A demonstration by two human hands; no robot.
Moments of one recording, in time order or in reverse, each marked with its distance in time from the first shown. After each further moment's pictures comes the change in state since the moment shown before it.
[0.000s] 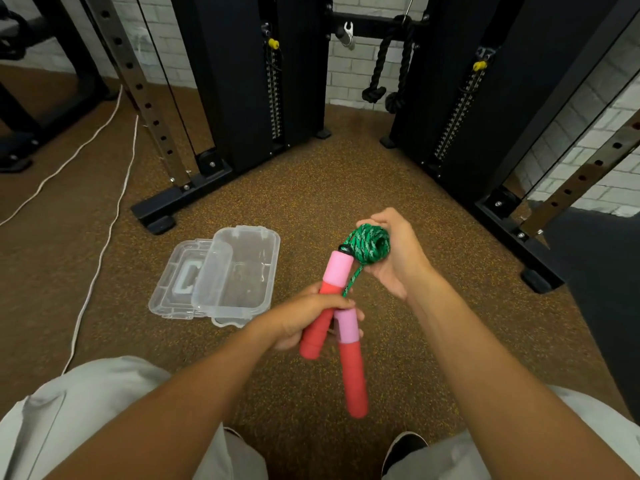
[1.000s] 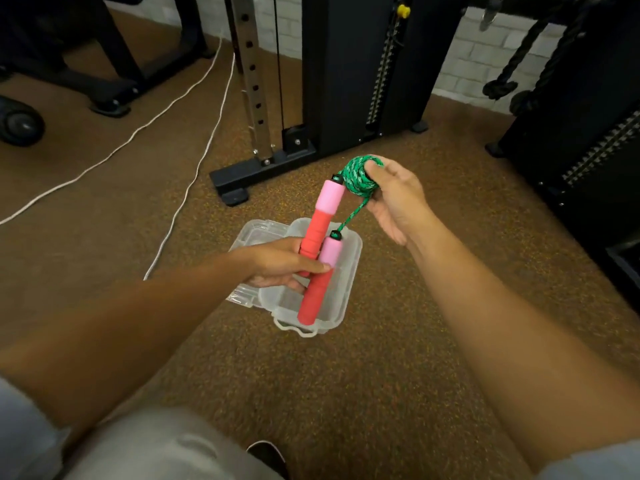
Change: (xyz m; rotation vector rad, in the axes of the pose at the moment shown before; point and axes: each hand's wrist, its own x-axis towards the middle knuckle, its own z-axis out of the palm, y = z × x) left_hand 0.003 0.040 -0.245 0.189 0.225 -0.089; right_hand 0.175 0.038 0.172 -0.089 -0.207 -0.136
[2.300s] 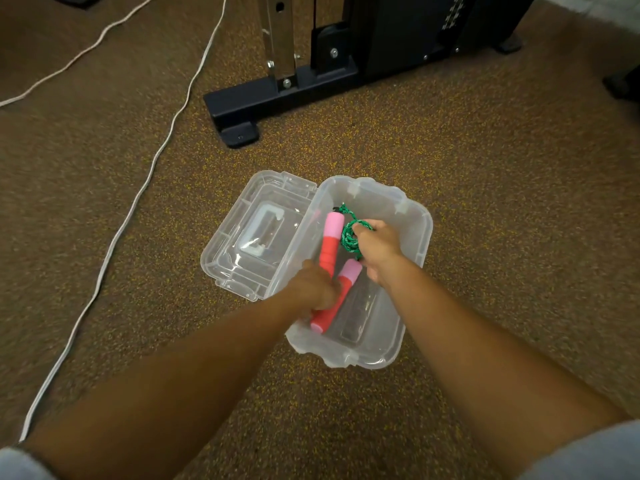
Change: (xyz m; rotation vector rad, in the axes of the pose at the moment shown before) left_hand 0.165 -0.143 -0.029 0.440 0.472 -0.449; right_hand 0.154 0.291 -0.023 -0.451 0.263 0.374
